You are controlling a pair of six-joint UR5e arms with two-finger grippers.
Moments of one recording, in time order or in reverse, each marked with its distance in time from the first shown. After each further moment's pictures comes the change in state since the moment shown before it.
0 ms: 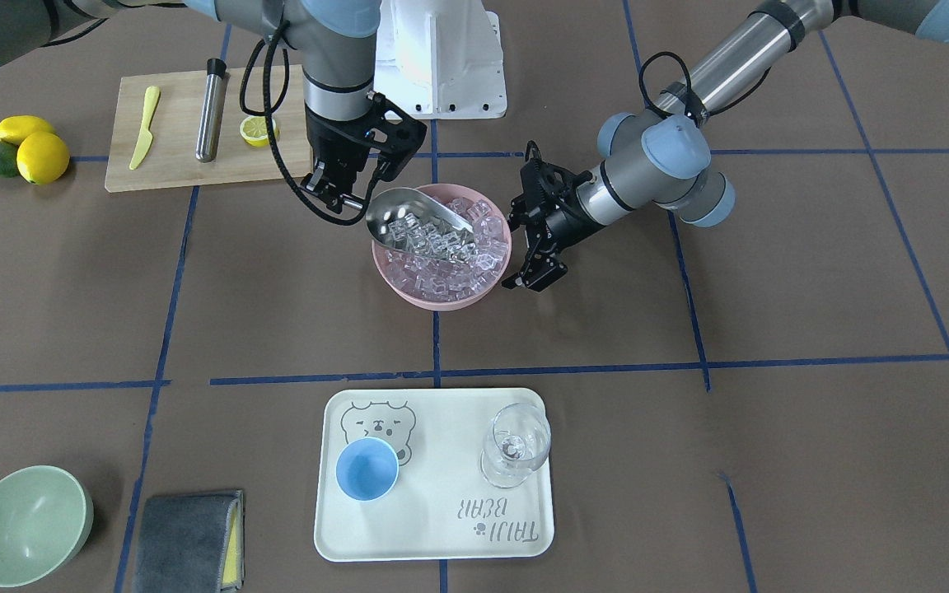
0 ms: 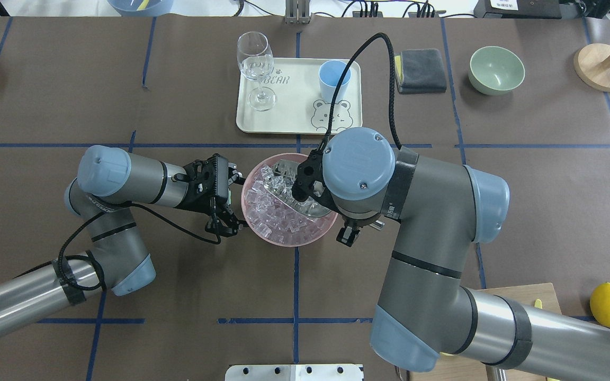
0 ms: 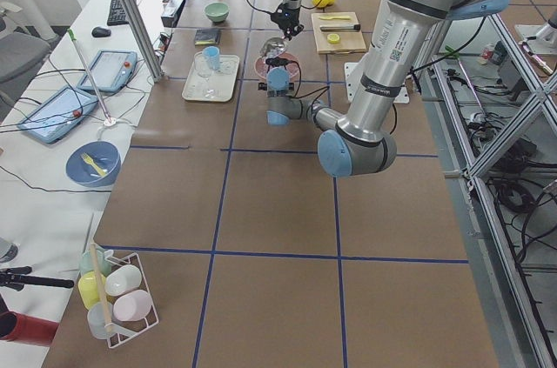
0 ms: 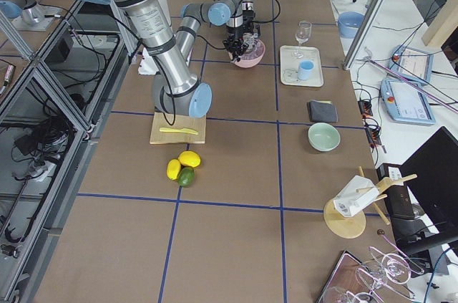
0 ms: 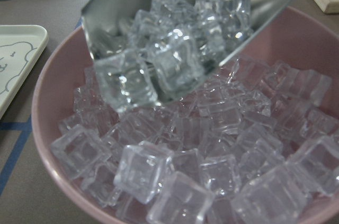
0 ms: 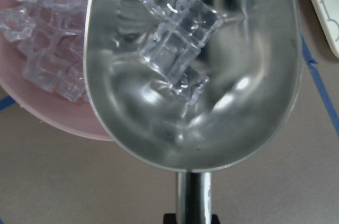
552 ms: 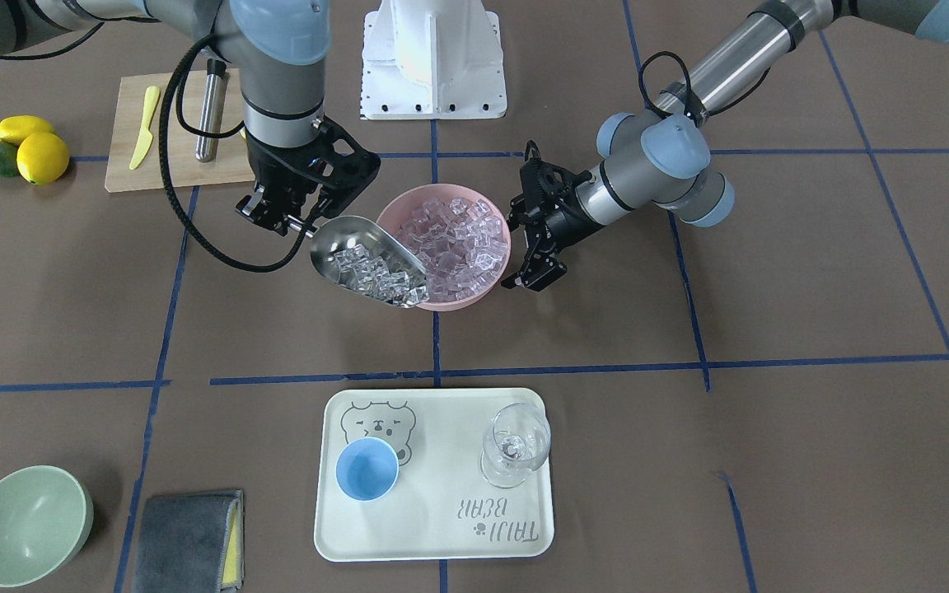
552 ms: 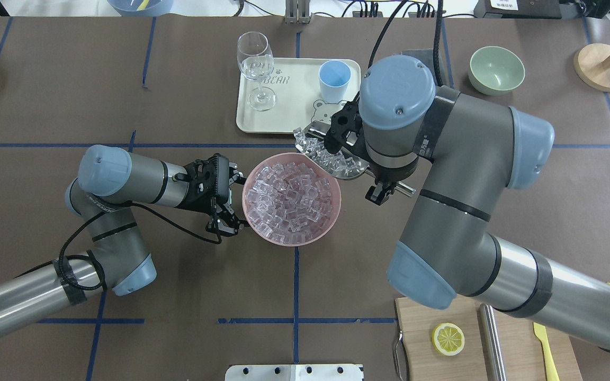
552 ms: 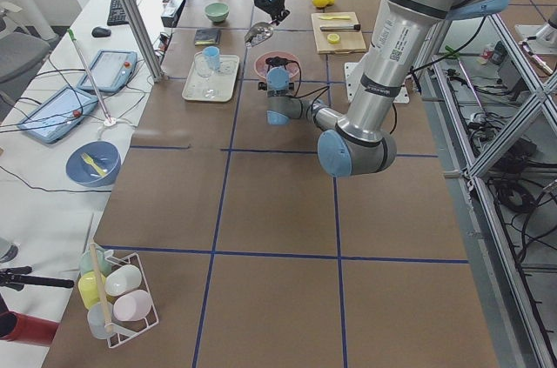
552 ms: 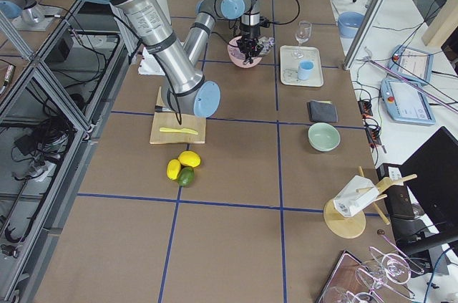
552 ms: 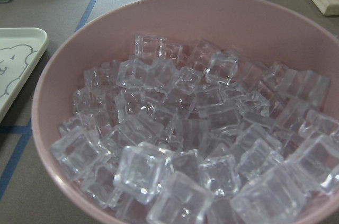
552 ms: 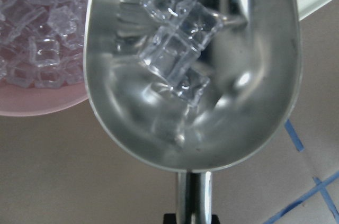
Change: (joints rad) left arm 0.000 -0.001 0.000 0.000 0.000 0.000; right arm 0.161 0.053 -0.047 -0.130 0.085 -0.099
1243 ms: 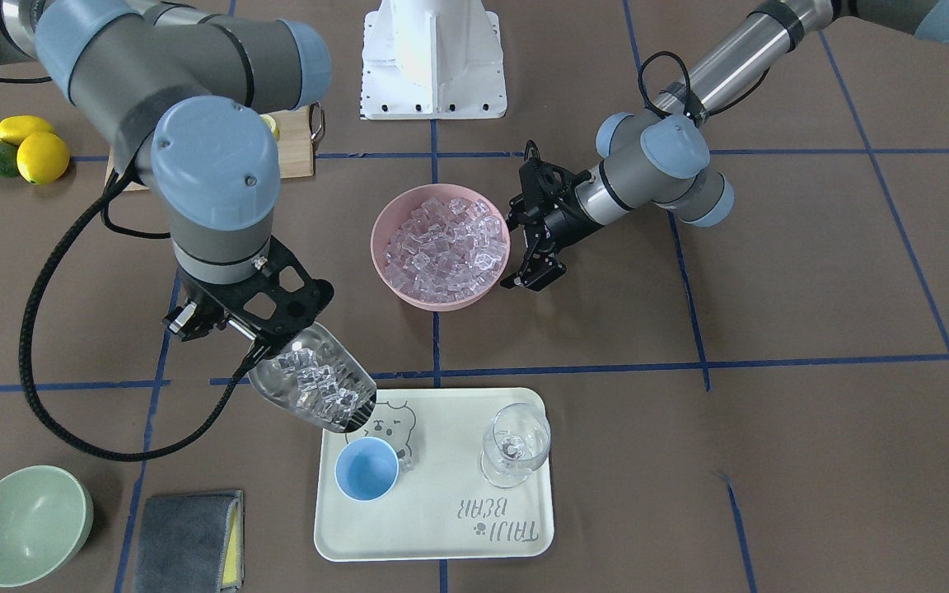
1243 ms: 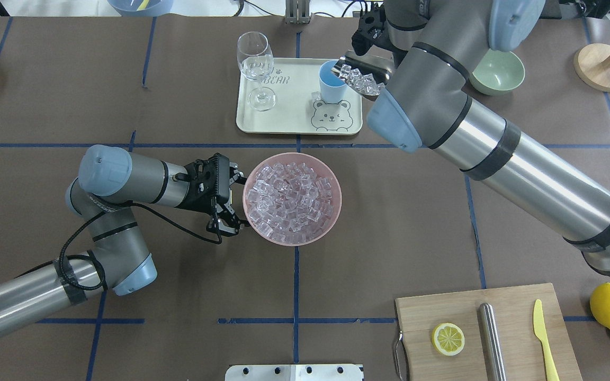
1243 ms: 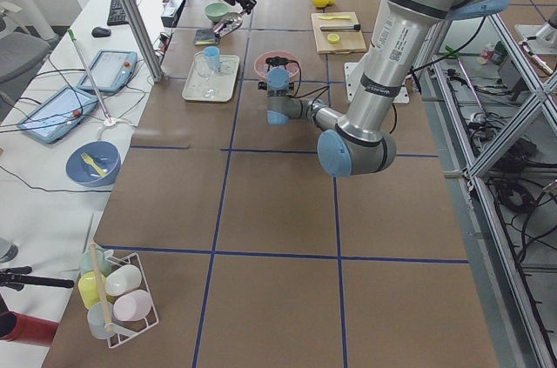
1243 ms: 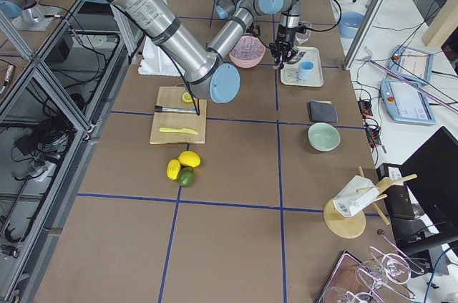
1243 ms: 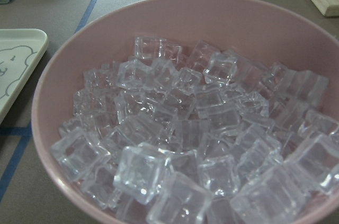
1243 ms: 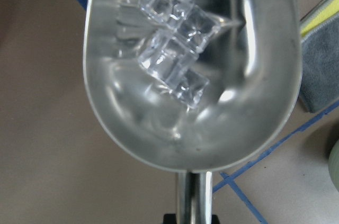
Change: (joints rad) left arm 0.000 -0.002 0.000 -0.001 0.000 0.000; right arm 0.199 0.161 -0.363 -0.016 0.077 -0.212
